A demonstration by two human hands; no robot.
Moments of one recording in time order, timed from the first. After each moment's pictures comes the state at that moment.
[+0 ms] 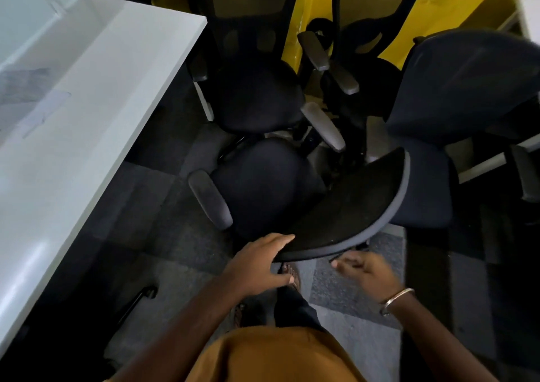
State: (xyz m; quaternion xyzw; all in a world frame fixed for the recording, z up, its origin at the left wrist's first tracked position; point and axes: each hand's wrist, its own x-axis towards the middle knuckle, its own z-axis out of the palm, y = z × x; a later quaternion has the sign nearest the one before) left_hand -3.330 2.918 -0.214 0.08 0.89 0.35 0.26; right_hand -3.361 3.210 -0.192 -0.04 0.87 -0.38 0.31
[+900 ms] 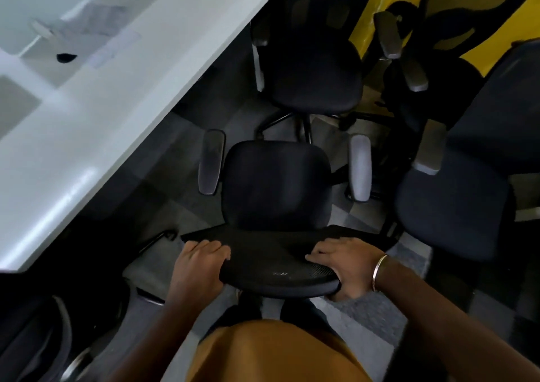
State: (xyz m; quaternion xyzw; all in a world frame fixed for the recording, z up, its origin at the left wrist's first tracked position) left_hand -3.189 2.869 -0.221 -0.13 0.98 0.12 0.13; right_hand -3.408 3.161 -0.219 -0.56 0.73 0.02 0.38
